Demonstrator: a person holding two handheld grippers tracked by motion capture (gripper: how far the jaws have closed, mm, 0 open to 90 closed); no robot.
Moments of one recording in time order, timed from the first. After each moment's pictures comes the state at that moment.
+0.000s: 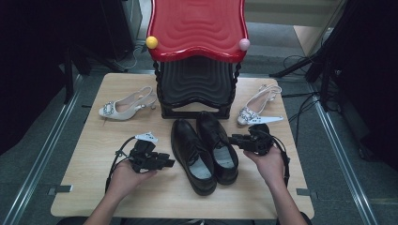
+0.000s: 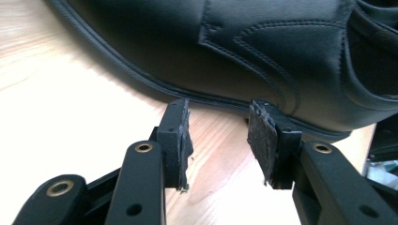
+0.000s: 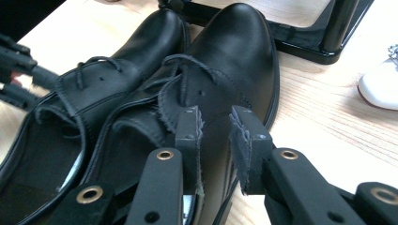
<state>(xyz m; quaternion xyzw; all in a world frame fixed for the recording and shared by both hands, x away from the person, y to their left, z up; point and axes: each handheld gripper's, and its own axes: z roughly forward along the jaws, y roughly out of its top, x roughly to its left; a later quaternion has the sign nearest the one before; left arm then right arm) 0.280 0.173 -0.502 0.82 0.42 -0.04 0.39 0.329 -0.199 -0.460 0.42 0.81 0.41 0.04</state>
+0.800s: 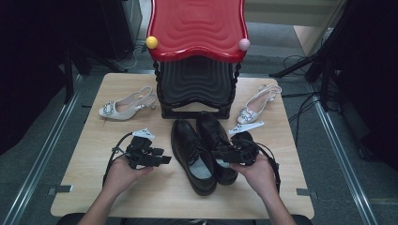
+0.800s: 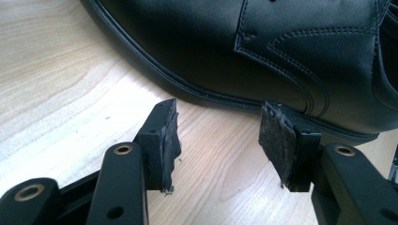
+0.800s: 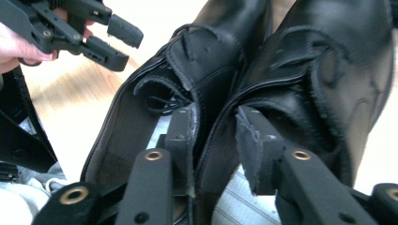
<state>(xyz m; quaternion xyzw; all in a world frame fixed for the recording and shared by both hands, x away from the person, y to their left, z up) 0.289 0.182 -0.499 0.82 0.42 -0.01 0.38 0.296 -0.150 -0.450 0.38 0.84 0.38 -0.02</state>
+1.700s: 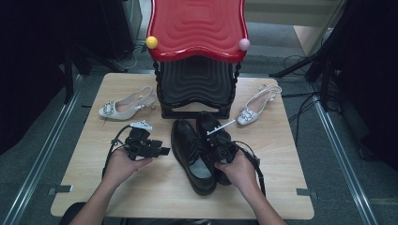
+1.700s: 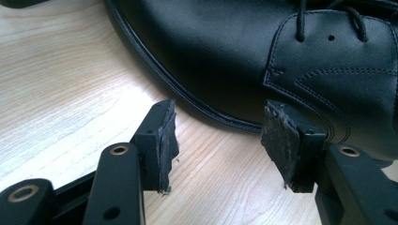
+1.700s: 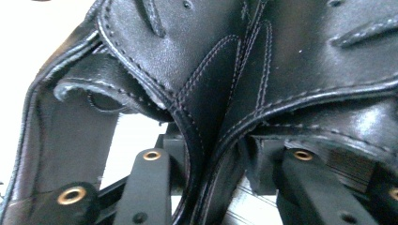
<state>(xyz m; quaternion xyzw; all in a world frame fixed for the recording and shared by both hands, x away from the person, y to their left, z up) 0.310 0.192 -0.495 0.81 0.43 -0.01 0.39 0.315 -0.100 -0.478 0.43 0.87 0.24 -0.01</state>
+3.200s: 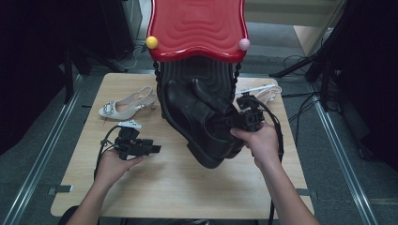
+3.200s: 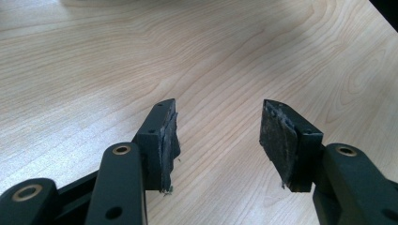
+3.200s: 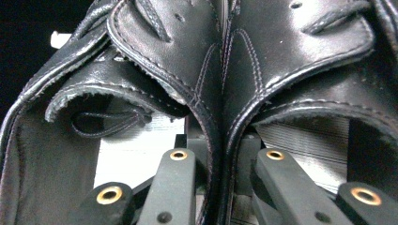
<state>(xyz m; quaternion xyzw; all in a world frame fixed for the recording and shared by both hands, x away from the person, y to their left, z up) 0.308 0.217 -0.496 0.79 0.46 0.00 0.40 0.350 -0.146 -0.361 0.44 0.79 0.43 -0.09</state>
